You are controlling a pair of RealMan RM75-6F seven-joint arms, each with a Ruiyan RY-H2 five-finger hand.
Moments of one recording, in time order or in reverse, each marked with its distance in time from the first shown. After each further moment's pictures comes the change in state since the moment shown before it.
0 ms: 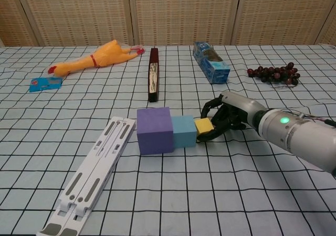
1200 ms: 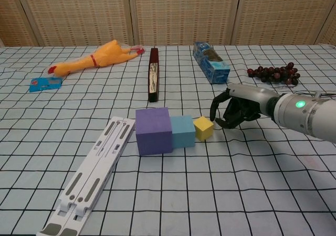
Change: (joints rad) left arm -0.002 0.001 0.003 -0.003 0.001 -0.006 0.005; right arm 0.052 0.187 -0.036 -0.215 0.190 -0.023 -0.295
